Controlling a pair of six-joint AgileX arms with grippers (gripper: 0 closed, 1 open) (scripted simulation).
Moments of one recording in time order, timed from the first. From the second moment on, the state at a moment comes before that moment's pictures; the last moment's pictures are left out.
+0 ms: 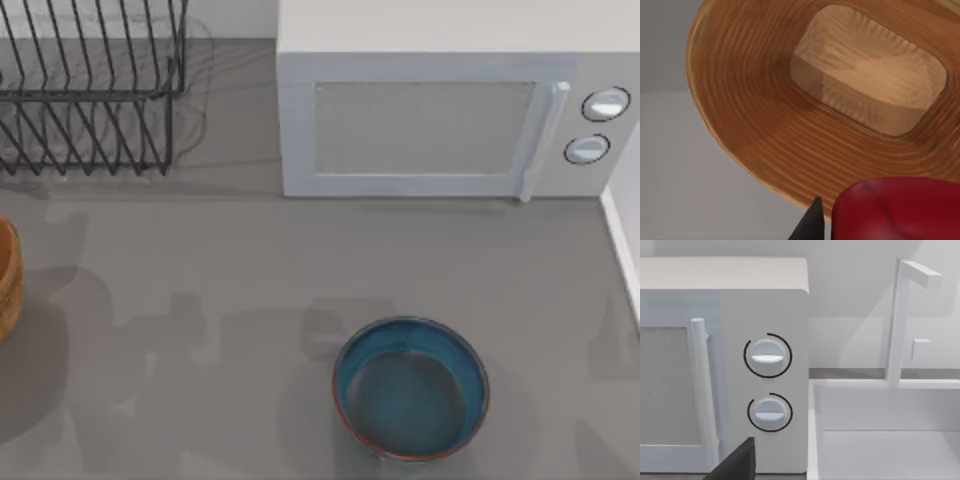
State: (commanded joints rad) left arm 0.21 1.56 1.34 -1.23 0.00 1.80; right arm 0.00 0.00 0.00 0.00 0.00 0.00
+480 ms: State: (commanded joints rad) left arm 0.21 1.57 1.31 -1.18 0.00 1.81; right arm 0.00 0.00 0.00 0.00 0.00 0.00
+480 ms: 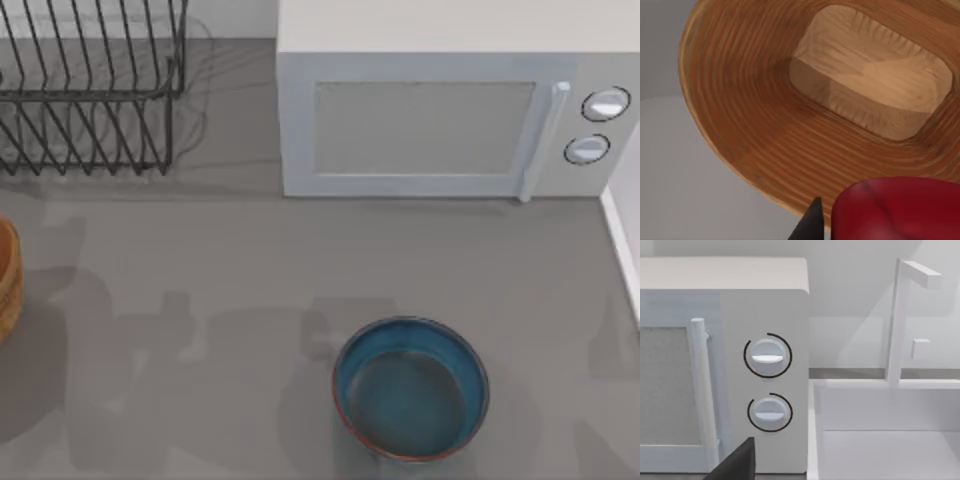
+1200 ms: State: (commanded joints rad) left arm 0.22 1.62 1.12 -0.95 0.00 1.81; right arm 0.00 0.00 0.00 0.00 0.00 0.00
